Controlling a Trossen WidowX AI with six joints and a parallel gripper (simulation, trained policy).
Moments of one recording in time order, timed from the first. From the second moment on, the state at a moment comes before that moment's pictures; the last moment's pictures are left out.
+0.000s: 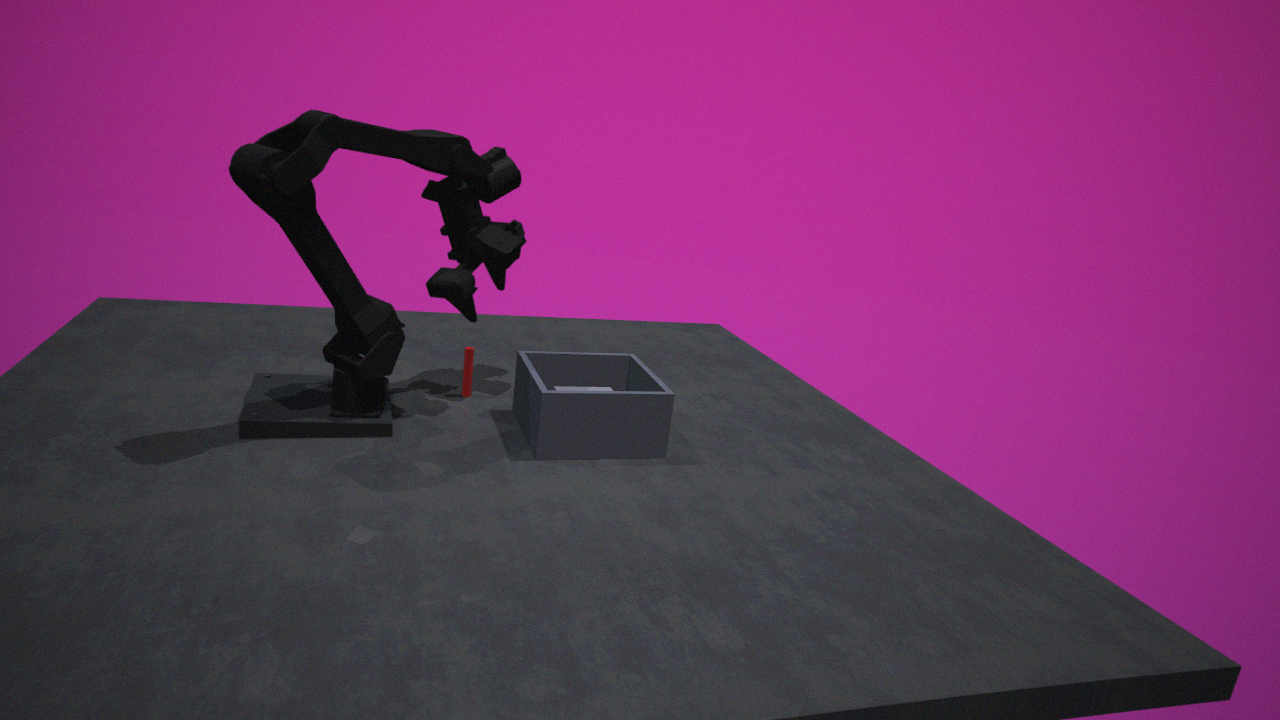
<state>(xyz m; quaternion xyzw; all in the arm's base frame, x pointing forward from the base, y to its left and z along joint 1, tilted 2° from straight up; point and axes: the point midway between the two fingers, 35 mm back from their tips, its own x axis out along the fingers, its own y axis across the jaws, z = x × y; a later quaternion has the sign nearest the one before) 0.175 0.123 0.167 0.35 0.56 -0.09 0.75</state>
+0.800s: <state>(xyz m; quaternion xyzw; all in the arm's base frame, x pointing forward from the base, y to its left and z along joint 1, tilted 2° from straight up) 0.170 0.132 0.077 0.27 0.63 -0.22 0.70</state>
